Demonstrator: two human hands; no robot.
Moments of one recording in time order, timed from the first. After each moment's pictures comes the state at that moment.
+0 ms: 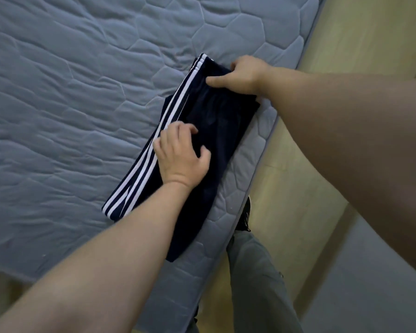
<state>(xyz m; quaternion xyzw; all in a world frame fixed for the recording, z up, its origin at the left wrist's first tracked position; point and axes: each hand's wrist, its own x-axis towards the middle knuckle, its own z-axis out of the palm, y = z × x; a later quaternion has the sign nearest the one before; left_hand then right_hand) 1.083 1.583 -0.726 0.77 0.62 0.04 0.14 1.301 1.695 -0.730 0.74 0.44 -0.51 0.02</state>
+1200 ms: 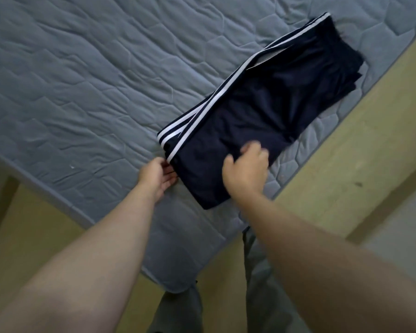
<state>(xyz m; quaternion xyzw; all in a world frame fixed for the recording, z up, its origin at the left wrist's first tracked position) 0.840 1.463 -0.722 -0.02 0.81 0.17 0.56 1.032 1.452 -0.690 0.84 0.35 -0.40 -0.10</state>
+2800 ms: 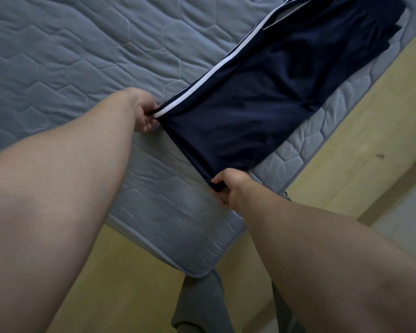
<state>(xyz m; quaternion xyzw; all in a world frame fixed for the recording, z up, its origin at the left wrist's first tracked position) 0.790 1.585 -0.712 0.10 0.82 -0.09 0.56 0.974 1.406 -0.723 0.68 -0.14 -0.72 0.00</state>
